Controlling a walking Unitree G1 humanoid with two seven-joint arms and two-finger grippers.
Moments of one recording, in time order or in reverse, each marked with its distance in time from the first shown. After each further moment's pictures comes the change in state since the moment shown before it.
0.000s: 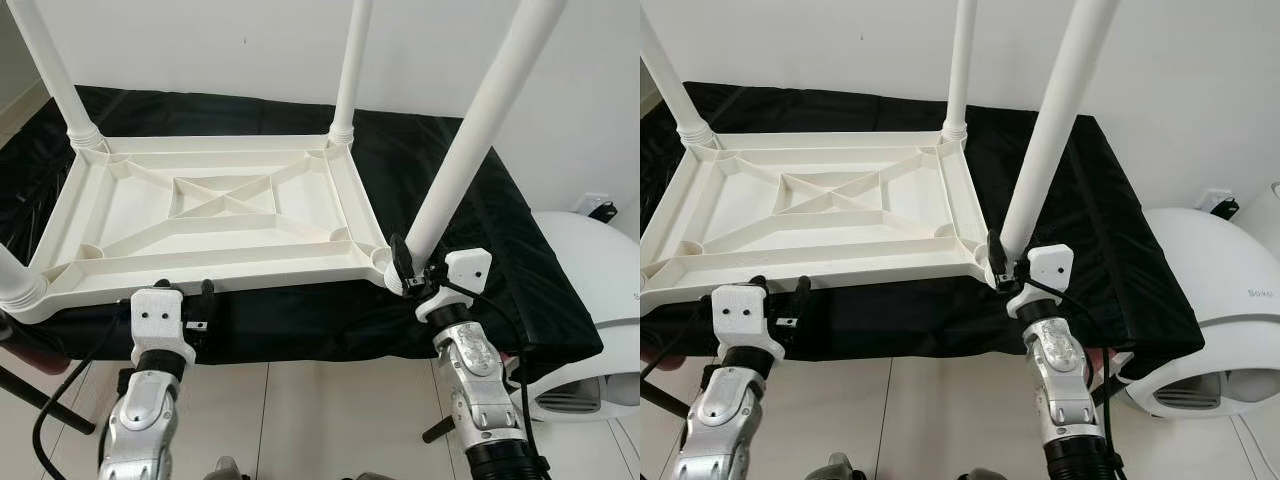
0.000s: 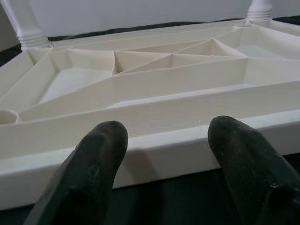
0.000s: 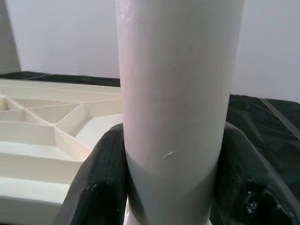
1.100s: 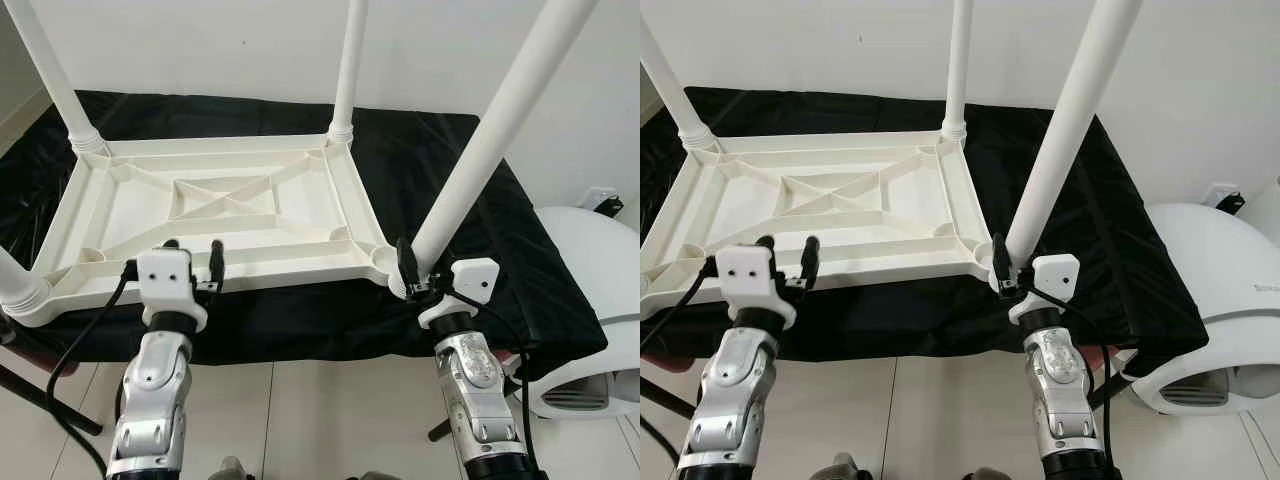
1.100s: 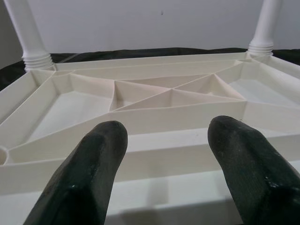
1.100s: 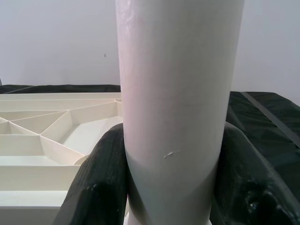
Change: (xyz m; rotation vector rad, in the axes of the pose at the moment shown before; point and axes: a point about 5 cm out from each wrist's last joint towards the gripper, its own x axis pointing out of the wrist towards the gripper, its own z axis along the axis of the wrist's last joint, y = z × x) left arm 0.020 -0.010 0.017 -0.082 -0.066 0.038; right arm -0.009 0.005 0.004 0.046 -0.014 -0.112
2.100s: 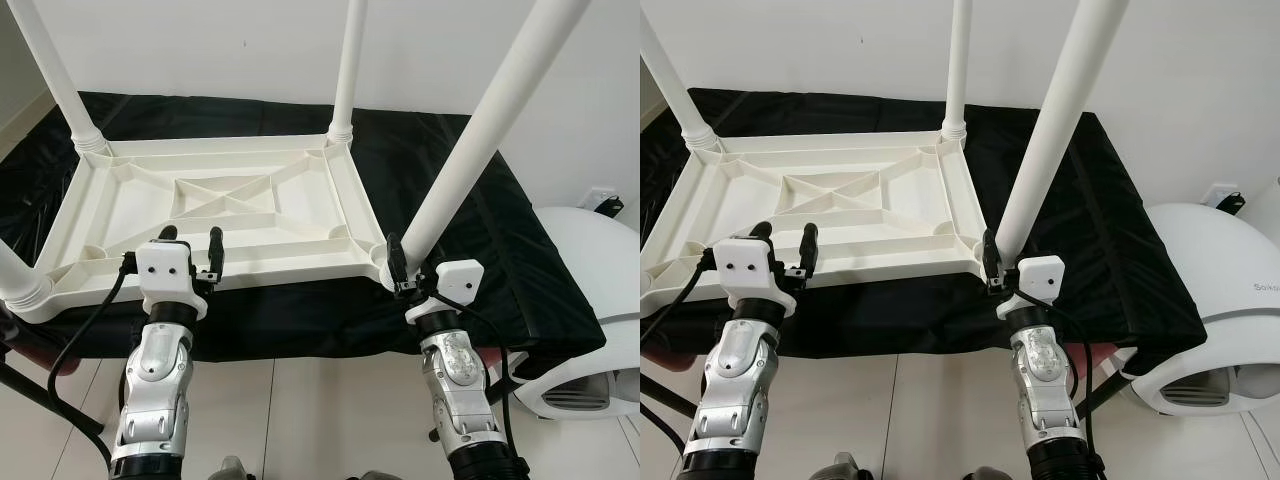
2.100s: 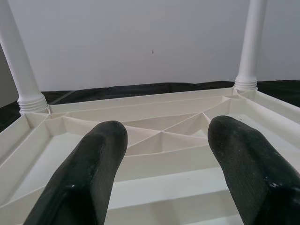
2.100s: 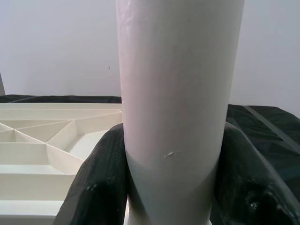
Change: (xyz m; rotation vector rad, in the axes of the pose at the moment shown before) left arm 0.020 -0.006 0.016 0.016 -0.139 -0.027; right arm 0.004 0.013 -0.010 -0.014 -0.065 -0.005
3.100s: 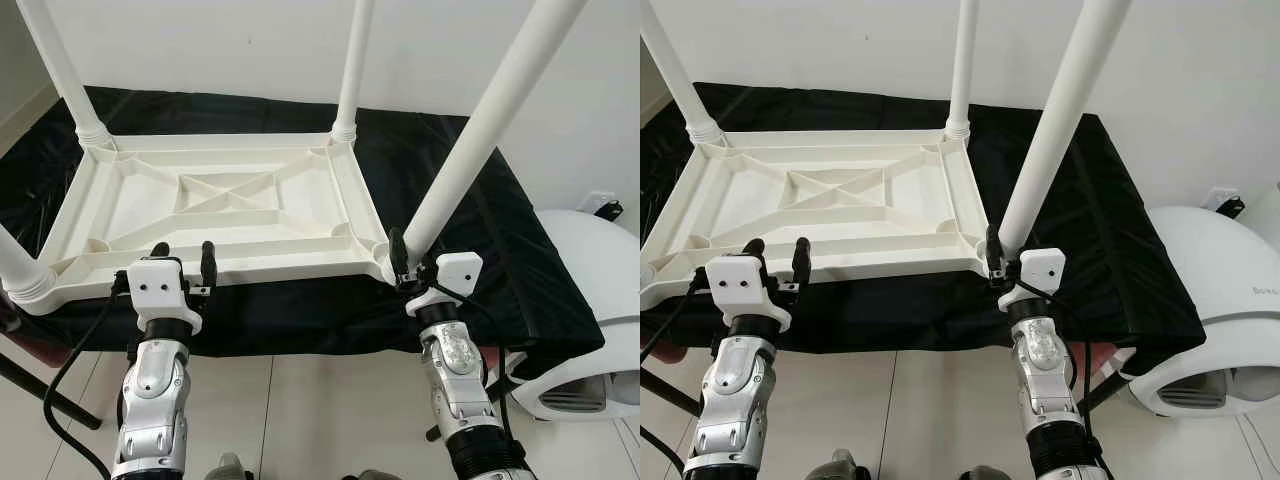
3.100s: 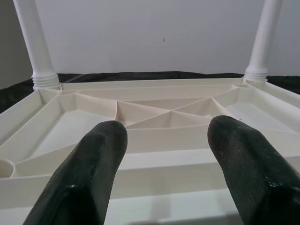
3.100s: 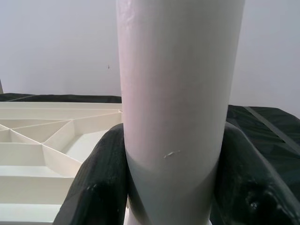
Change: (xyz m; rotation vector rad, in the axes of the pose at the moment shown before) left arm -0.014 0.003 -0.012 -0.029 0.033 0.043; right arm 0.011 0.000 -0.007 -0.004 -0.002 0.016
